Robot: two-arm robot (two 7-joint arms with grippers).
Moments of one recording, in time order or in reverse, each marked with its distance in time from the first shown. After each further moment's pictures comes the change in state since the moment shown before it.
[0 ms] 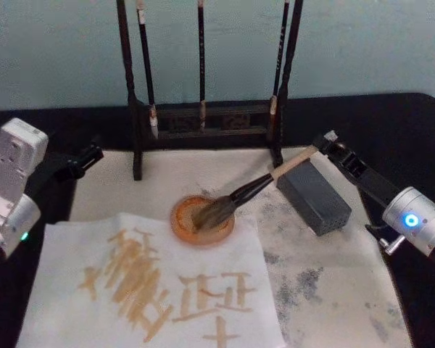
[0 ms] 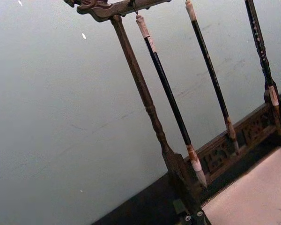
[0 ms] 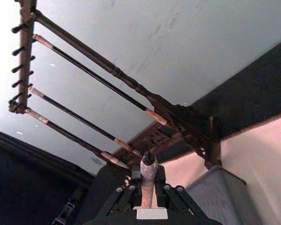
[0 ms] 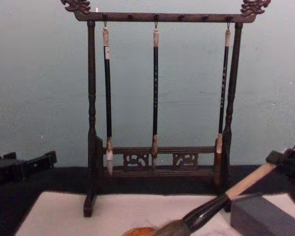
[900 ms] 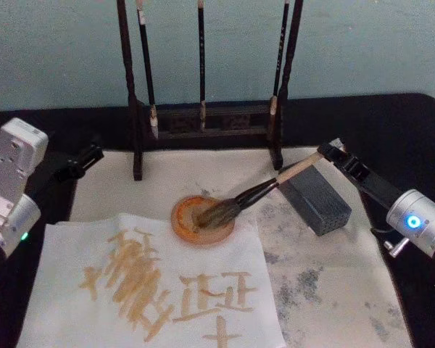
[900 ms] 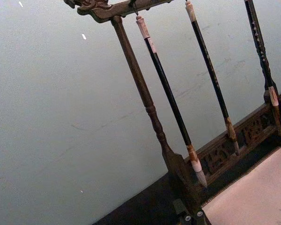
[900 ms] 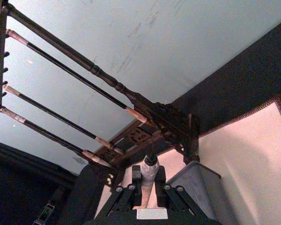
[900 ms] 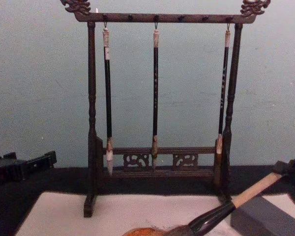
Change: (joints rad) left arm 0.000 0.000 0.000 0.000 0.000 0.000 0.000; right arm -0.003 0.022 -0.009 -0.016 -0.007 -0.002 -0.086
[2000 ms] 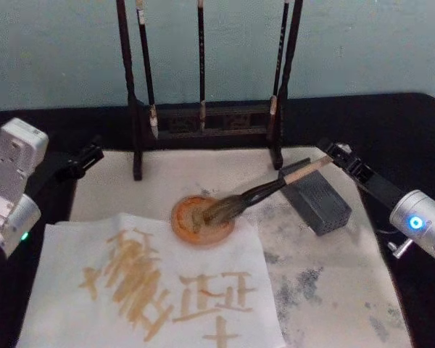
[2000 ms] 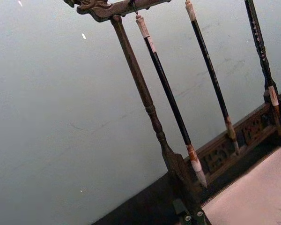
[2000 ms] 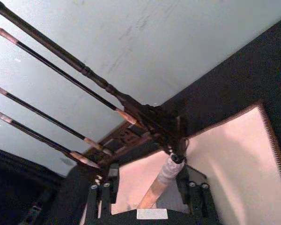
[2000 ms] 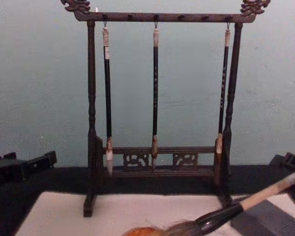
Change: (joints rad) left arm 0.000 0.000 0.000 0.000 0.000 0.000 0.000; right arm -0.011 0.010 0.006 -0.022 -0.027 -0.016 -0.049
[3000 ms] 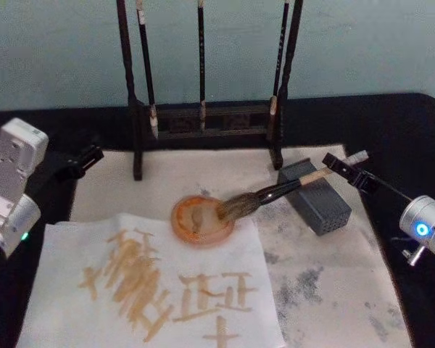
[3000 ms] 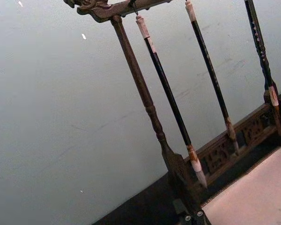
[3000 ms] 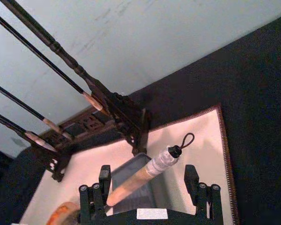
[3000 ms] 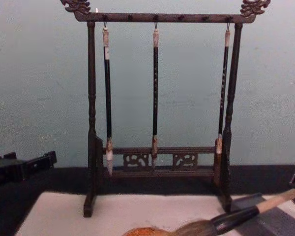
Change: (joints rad) left arm 0.000 0.000 0.000 0.000 0.000 0.000 0.000; right arm -0.010 0.034 0.004 -0.019 -0.183 0.029 -0.107
